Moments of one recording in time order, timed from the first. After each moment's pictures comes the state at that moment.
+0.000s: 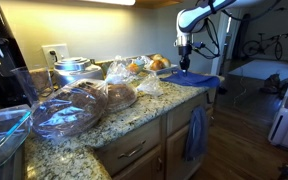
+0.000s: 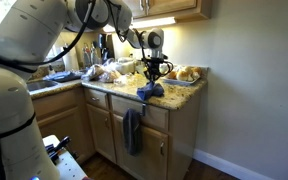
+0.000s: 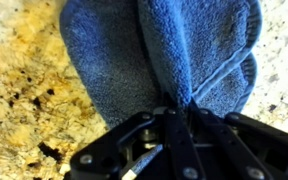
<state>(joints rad) 0.00 0.65 0.07 -1.31 0.01 1.84 -0.35</state>
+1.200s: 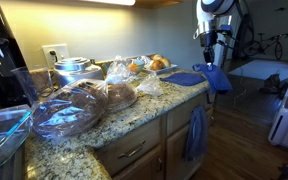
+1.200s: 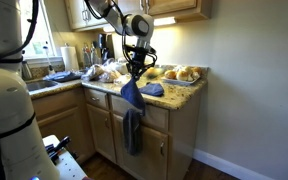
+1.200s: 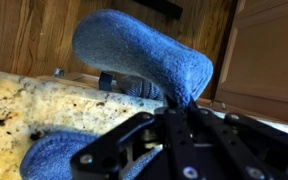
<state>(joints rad) -0.01 0.20 0.06 -1.83 0.12 1.75 -0.33</state>
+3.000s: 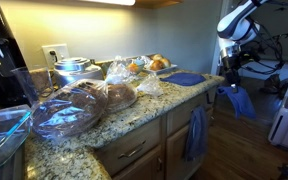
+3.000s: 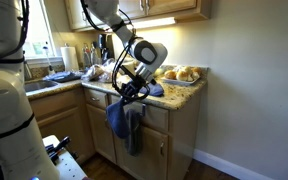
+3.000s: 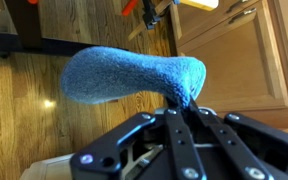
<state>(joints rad) -0.12 0.20 -0.03 -2.16 0.35 1.75 -0.39</state>
